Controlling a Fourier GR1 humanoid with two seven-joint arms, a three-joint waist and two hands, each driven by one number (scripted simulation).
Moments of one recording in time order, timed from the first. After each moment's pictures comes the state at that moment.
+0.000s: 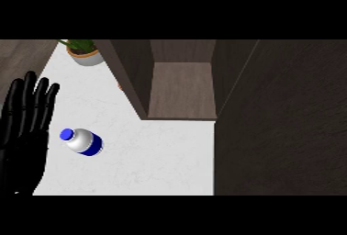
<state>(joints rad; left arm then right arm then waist) 0.00 0.08 -0.02 -2.10 0.01 0.01 0.00 -0.03 -0.11 0.01 -2.10 -0.01 0.03 0.00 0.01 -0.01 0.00</state>
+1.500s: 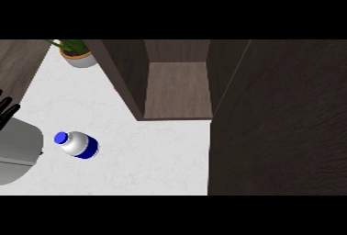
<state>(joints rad) 0.05 0.46 0.37 -1.67 0.63 -0.59 0.10 0.59 -0.13 0.26 -2.45 -0.16 0.25 0.00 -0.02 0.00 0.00</state>
